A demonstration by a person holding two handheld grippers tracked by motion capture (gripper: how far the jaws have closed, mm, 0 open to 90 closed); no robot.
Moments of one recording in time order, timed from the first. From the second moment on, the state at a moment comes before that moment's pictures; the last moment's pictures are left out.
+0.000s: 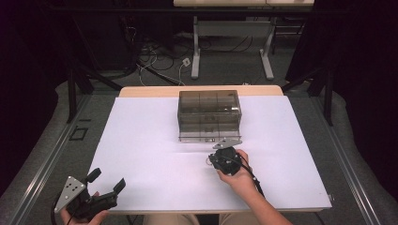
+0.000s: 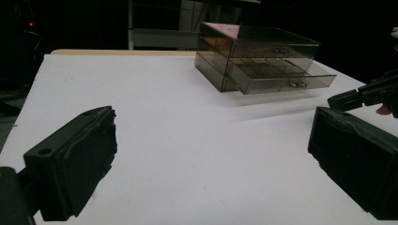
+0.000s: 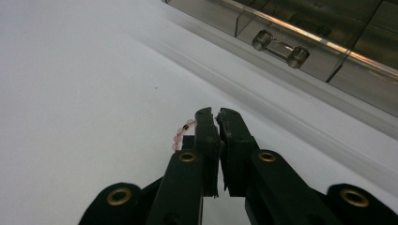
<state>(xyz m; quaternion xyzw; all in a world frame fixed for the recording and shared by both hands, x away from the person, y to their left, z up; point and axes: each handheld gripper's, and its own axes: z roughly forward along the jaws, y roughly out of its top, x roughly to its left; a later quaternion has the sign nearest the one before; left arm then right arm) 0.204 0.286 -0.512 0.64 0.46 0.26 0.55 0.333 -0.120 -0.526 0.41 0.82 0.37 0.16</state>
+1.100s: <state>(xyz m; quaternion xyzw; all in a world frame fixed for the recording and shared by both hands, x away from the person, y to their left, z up) 0.205 0.286 -0.512 0.64 0.46 0.26 0.55 0.333 -0.130 -0.475 0.38 0.84 0.36 0.13</state>
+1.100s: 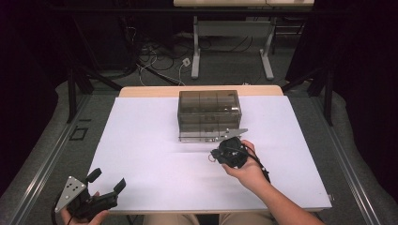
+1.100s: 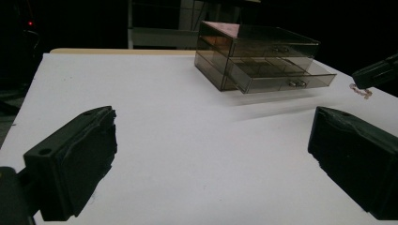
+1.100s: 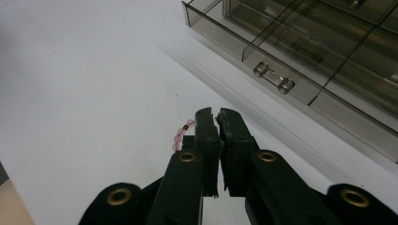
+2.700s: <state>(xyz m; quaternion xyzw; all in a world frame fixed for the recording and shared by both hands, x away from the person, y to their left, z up) 0.206 0.285 -0.514 0.65 0.46 0.26 0.55 0.387 -0.153 -0.433 0.44 0.83 0.31 0.15</state>
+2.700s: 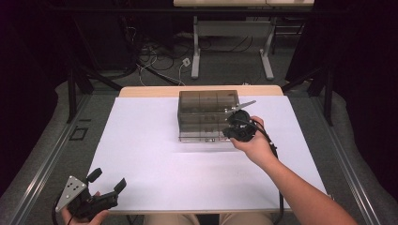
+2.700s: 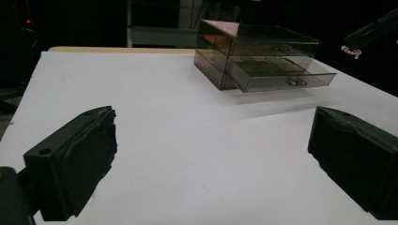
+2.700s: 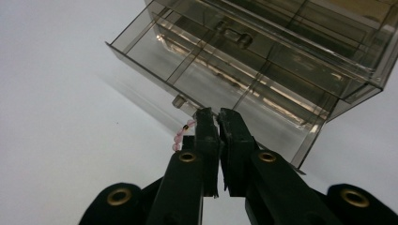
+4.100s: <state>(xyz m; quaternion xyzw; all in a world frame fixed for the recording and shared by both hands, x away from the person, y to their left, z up) 0.206 0.283 -0.514 0.64 0.46 0.26 0.55 0.438 -0.161 -0.453 0.53 0.78 0.30 0.16</state>
